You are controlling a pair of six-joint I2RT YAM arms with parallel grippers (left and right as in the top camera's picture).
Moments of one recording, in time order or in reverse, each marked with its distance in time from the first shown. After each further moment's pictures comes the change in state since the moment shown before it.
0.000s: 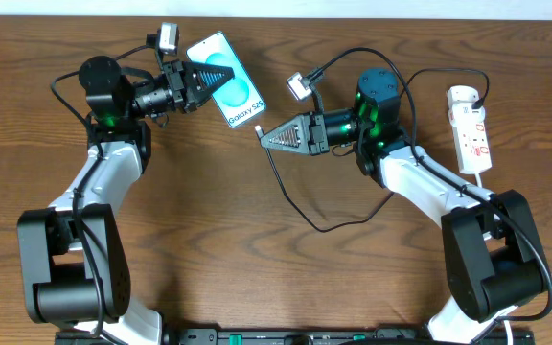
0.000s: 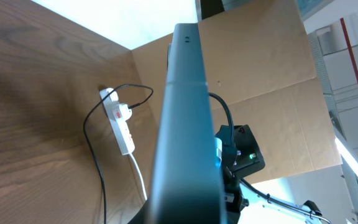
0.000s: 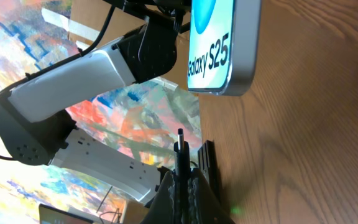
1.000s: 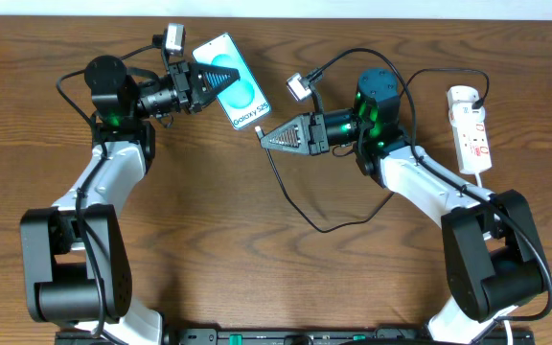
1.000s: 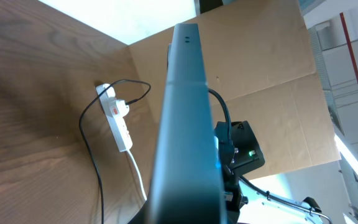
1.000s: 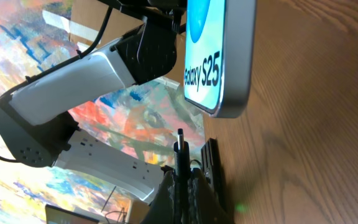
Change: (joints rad) left arm -0.021 0.000 0.000 0.000 0.000 0.000; right arm 0.000 0.000 0.000 -0.004 -0.006 0.023
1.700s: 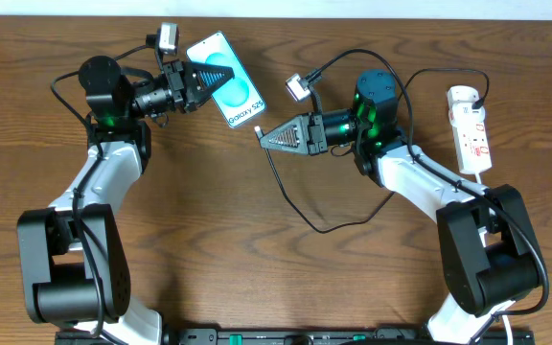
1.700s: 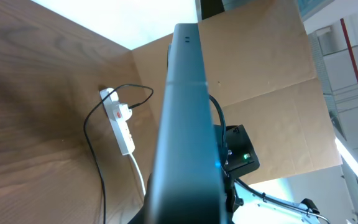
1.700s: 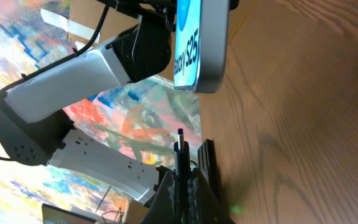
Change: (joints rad) left arm 0.020 0.000 0.000 -0.006 0.001 0.001; right arm 0.000 0.028 0.000 0.041 0.000 0.000
